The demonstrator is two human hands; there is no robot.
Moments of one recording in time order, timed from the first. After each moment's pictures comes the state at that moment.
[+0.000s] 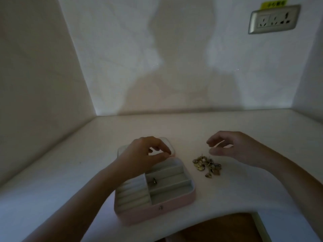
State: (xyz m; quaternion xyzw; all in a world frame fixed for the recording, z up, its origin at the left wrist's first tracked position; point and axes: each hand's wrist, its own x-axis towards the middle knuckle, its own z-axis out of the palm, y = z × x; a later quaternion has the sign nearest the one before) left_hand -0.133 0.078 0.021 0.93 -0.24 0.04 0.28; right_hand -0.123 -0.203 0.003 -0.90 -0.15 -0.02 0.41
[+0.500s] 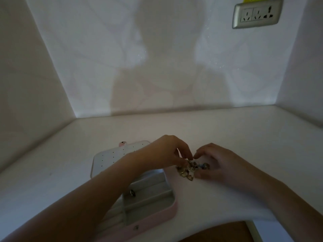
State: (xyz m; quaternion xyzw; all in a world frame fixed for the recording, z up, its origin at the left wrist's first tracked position) left_hand -0.076 -0.013 0.014 0.91 -0.36 -0.07 0.20; right_hand -0.123 -0.211 -0.037 -0.93 -0.17 -0.06 0.31
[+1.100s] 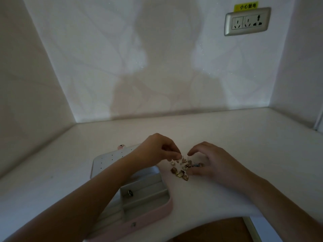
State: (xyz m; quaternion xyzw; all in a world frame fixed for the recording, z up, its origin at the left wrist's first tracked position) left_hand -0.076 -0.005 0.014 0.90 -0.29 -0.05 0.33; right_hand -0.121 -0.208 -0.035 -0.93 -0.17 -0.09 0.32
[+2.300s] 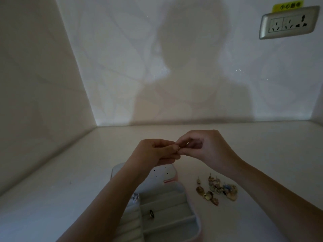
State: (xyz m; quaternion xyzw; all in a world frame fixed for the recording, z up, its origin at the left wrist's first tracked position) left_hand -0.079 0.040 0.026 0.73 -0.07 -0.06 0.67; right_hand -0.069 -0.139 0.014 -0.81 -0.29 -0.15 0.48
